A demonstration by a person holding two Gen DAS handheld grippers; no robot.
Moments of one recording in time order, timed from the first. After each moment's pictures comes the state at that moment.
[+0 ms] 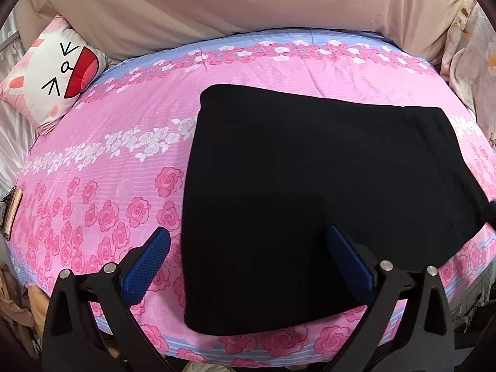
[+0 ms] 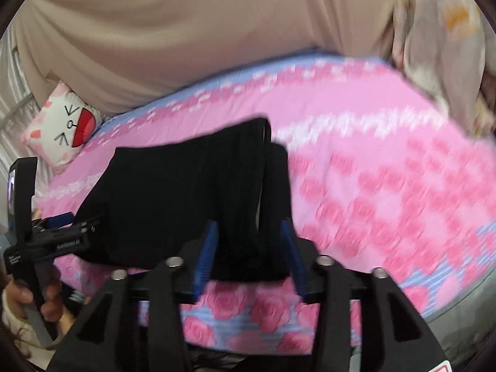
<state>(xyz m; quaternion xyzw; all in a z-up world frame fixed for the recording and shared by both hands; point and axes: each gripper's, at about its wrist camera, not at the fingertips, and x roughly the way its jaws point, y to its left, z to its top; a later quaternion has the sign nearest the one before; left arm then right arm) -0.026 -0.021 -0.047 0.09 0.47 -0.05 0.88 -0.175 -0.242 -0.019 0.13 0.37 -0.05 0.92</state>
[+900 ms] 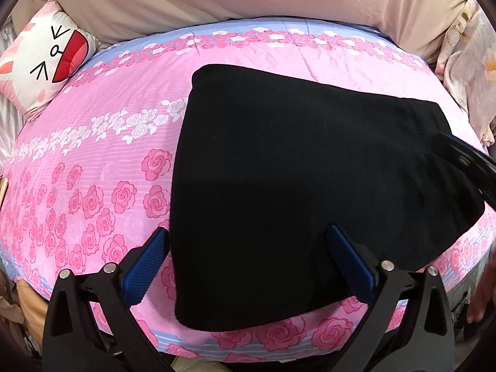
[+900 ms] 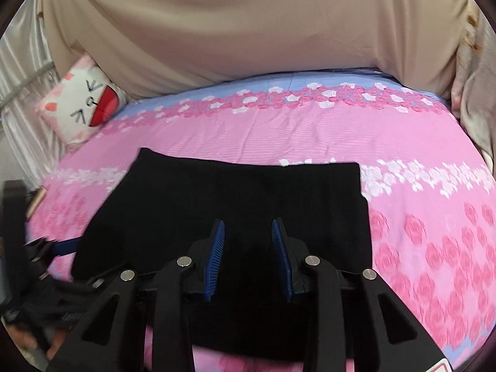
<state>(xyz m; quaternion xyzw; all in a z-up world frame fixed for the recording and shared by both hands) -0.024 -0.016 -0.058 0.06 0.49 -0.07 0.87 -0.079 -0.192 -0.017 0.08 0.39 0.02 0.92</state>
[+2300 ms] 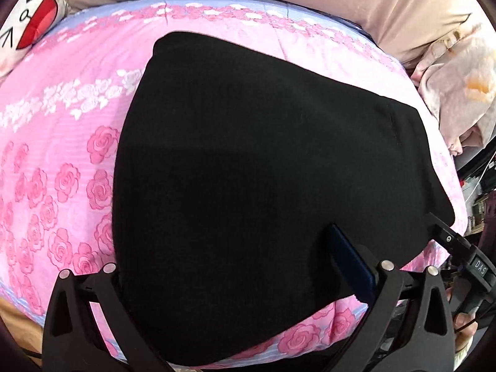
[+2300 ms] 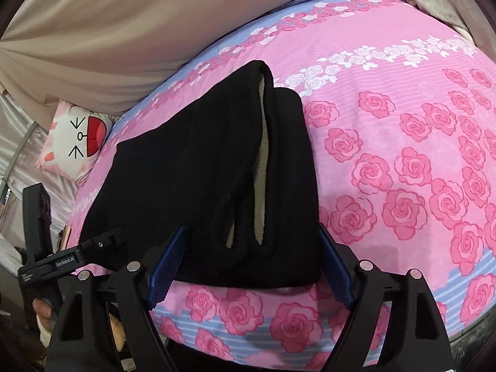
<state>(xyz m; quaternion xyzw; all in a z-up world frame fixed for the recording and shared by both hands) -0.004 -0.025 -0.075 -0.02 0.54 -0.15 0.83 -0.141 -0.263 -0.073 0.27 0.44 0.02 0.86</state>
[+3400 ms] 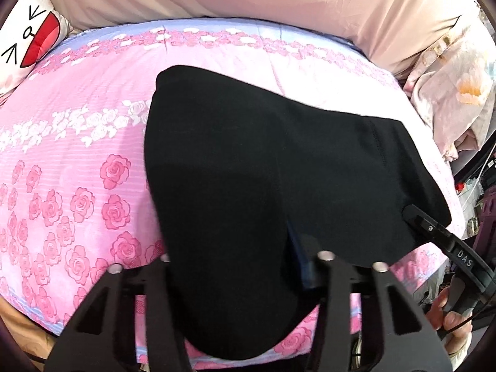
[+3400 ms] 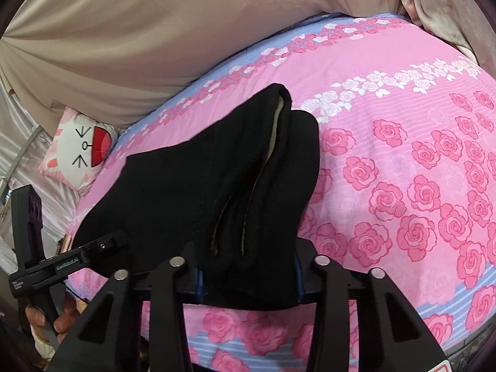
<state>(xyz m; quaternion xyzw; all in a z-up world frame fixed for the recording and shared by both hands) -0.001 -0.015 -0.049 -0.02 0.50 -0.16 0.85 -0.130 -0.258 -0.058 0.26 0.40 0.02 0.88</state>
